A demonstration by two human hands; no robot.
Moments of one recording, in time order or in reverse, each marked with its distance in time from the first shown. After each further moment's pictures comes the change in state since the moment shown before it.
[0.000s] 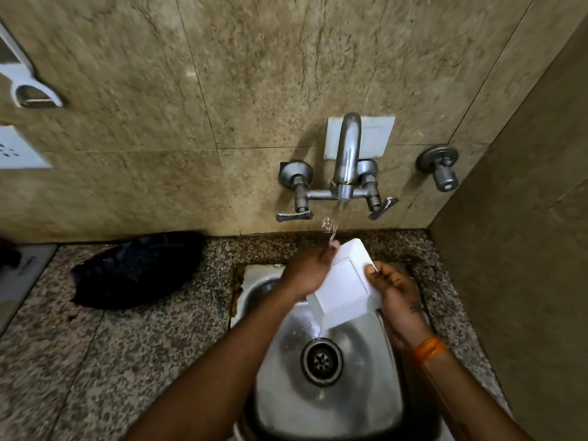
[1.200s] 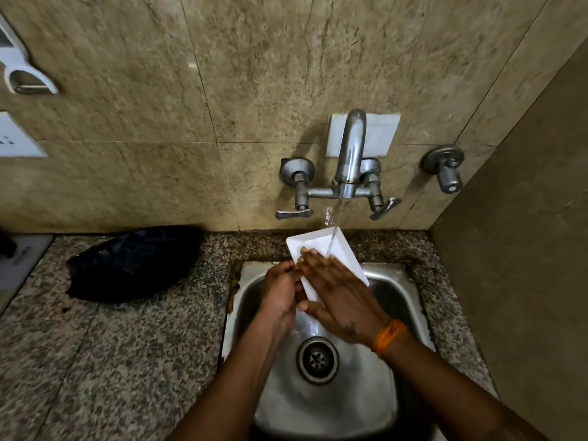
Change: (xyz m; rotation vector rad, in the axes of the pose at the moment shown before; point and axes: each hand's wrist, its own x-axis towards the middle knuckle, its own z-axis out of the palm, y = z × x) left_hand -0.028 -0.035 0.013 -1.106 0.225 -0.343; right_hand 0.010 0.006 0.045 -1.443 -0.611 -0.632
